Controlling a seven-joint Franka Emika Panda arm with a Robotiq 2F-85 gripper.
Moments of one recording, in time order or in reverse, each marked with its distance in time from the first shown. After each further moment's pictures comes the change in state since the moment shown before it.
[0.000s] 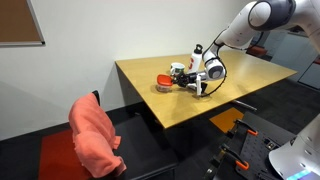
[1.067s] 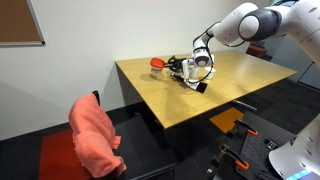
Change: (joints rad) arm 0.042 0.125 0.000 0.406 0.127 0.212 0.280
